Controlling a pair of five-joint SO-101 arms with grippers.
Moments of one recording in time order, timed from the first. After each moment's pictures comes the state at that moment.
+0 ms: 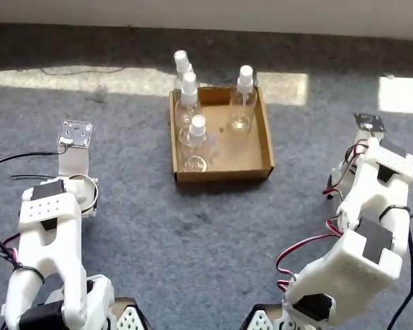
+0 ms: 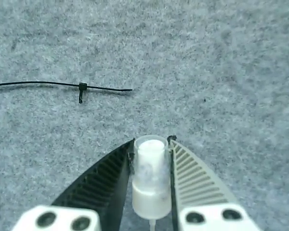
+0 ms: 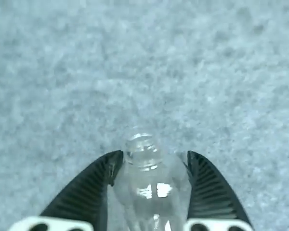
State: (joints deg) left arm -22.4 -29.1 58.2 46.2 -13.3; right arm 24.5 13.4 13.5 60.7 23.4
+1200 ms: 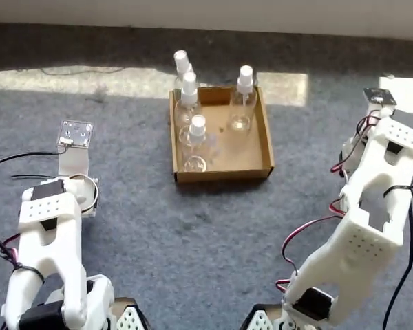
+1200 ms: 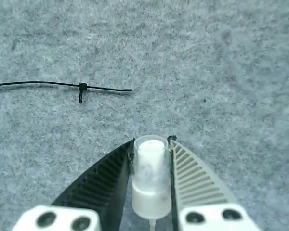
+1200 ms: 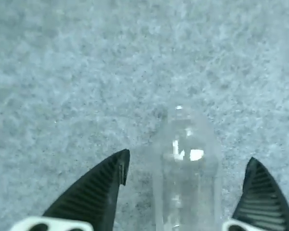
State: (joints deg) left arm -22.4 -29.1 58.2 46.2 -13.3; right arm 23.5 28.4 -17.5 78.9 27.0
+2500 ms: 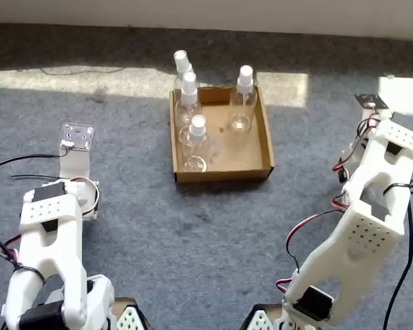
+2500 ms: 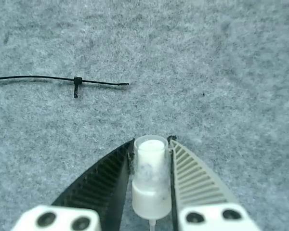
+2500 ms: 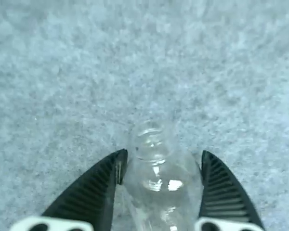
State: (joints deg) left arm -22.4 -29.1 59.6 45.8 -13.3; right arm 24.8 35.9 -22.8 79.4 34.3
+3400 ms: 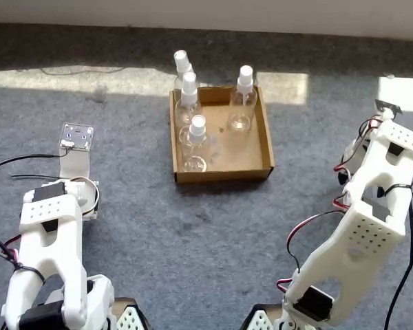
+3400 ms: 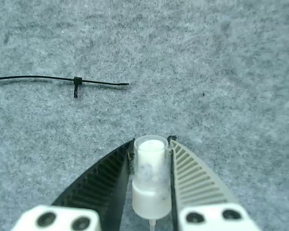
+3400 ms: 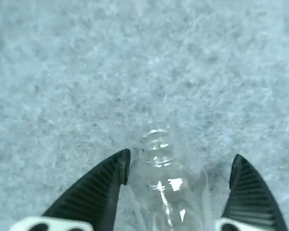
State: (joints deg) left arm -22.4 -29.1 59.6 45.8 -13.3; right arm 25.4 35.9 -22.8 82.5 15.3
